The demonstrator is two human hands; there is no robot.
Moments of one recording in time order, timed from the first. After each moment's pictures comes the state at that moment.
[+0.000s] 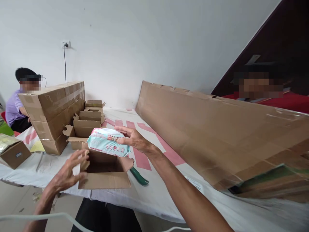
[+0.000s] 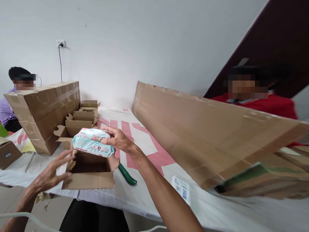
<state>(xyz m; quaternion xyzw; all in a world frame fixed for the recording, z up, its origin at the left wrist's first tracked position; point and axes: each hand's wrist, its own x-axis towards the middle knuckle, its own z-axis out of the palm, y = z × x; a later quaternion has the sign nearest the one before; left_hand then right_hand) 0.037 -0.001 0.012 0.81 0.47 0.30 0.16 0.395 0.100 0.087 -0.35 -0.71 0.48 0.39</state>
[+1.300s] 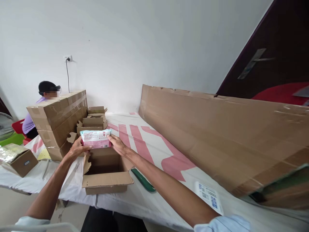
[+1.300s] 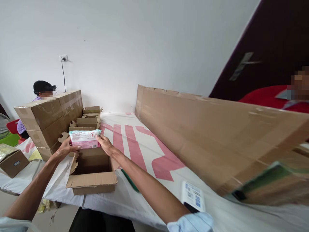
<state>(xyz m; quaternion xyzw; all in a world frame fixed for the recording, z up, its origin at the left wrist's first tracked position) 0.051 0.121 0.048 0.62 0.47 0.46 0.44 0.308 0.170 0.010 -0.21 -0.61 0.56 0.52</state>
